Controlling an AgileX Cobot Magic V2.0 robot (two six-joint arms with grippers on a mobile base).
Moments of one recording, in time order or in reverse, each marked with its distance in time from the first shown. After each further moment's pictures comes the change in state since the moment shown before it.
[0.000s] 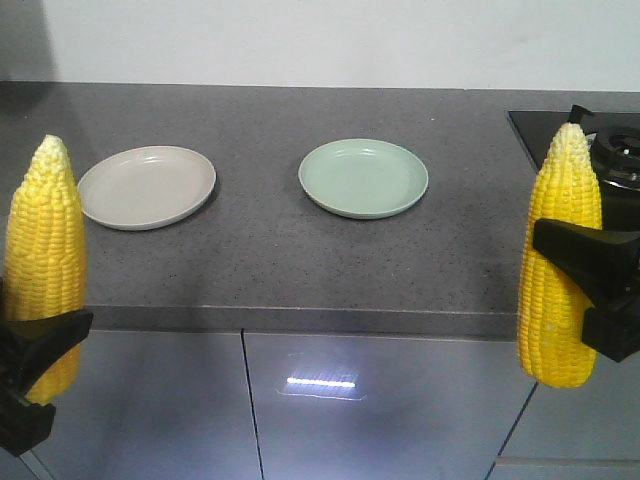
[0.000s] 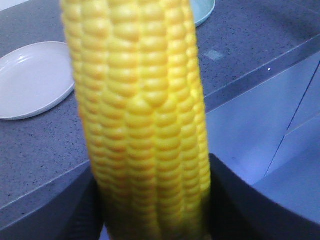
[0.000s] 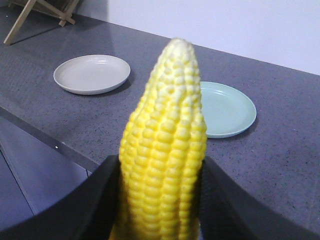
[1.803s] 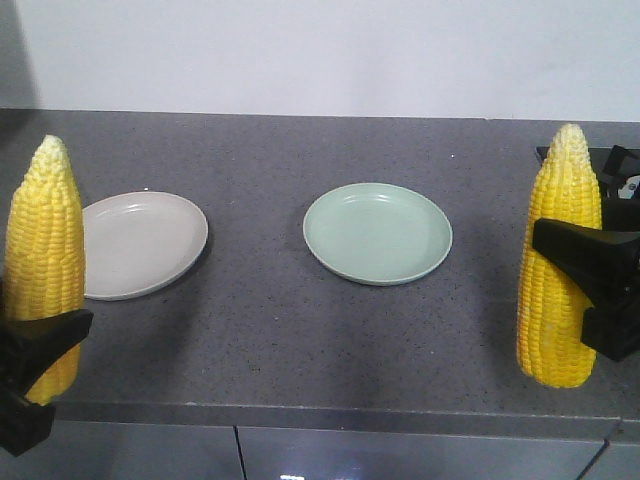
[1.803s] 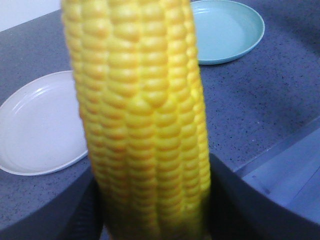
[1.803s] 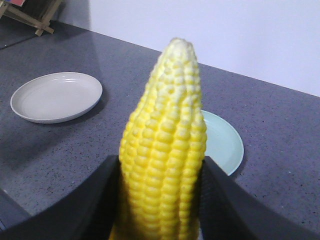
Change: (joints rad) left arm 0.000 0.000 0.000 0.000 0.000 0.000; right arm 0.000 0.000 0.000 0.000 0.000 0.000
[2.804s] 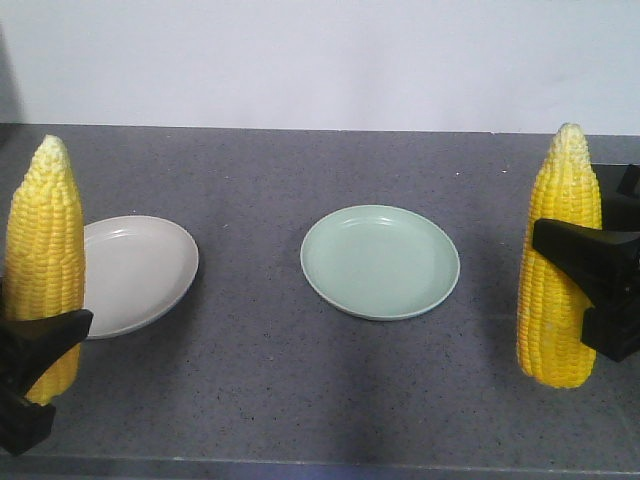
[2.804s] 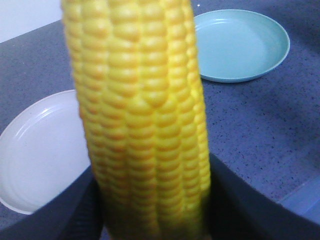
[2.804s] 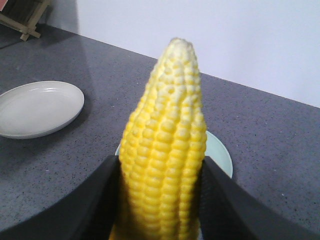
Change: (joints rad) left arm 0.000 0.000 0.000 0.000 0.000 0.000; right arm 0.000 0.000 0.000 0.000 0.000 0.000
